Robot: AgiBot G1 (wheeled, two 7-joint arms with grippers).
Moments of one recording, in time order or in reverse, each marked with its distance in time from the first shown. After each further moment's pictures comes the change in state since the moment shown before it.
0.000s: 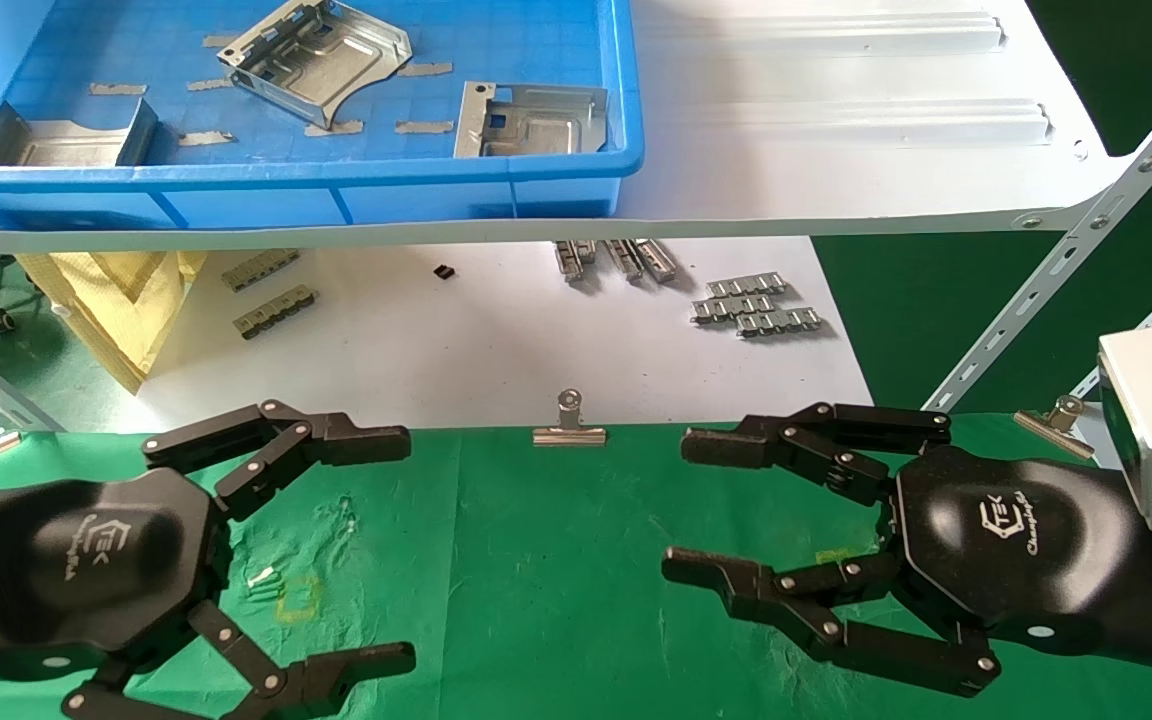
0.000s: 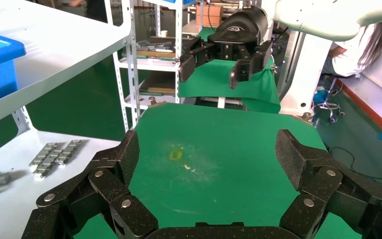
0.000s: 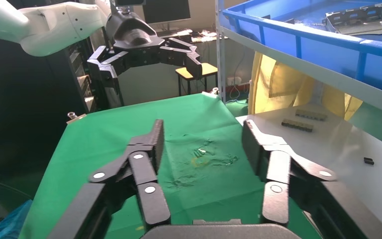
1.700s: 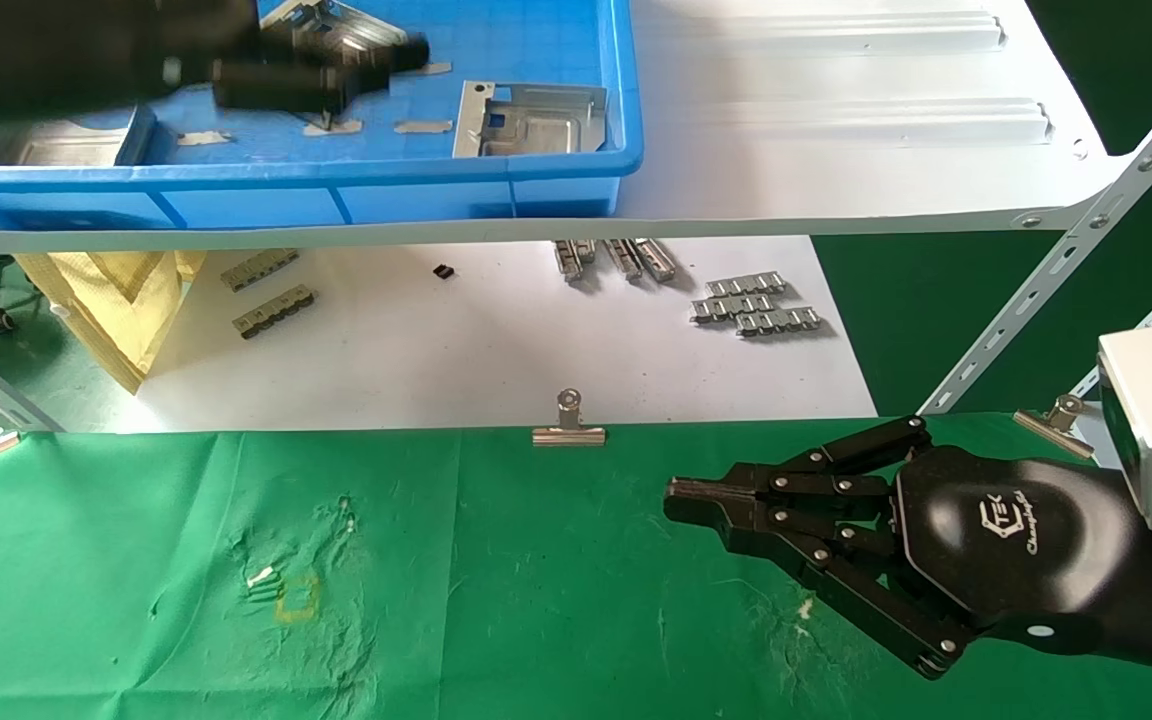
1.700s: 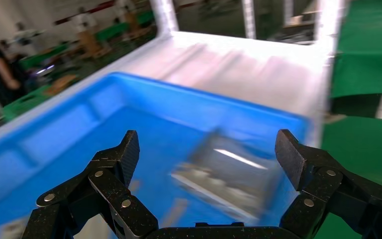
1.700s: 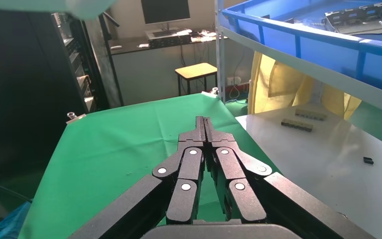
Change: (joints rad) left arm -0.707 0.310 0.153 0.615 0.450 -0.251 0.041; right arm 0.000 0.000 0.000 0.000 0.000 0.000 0.000
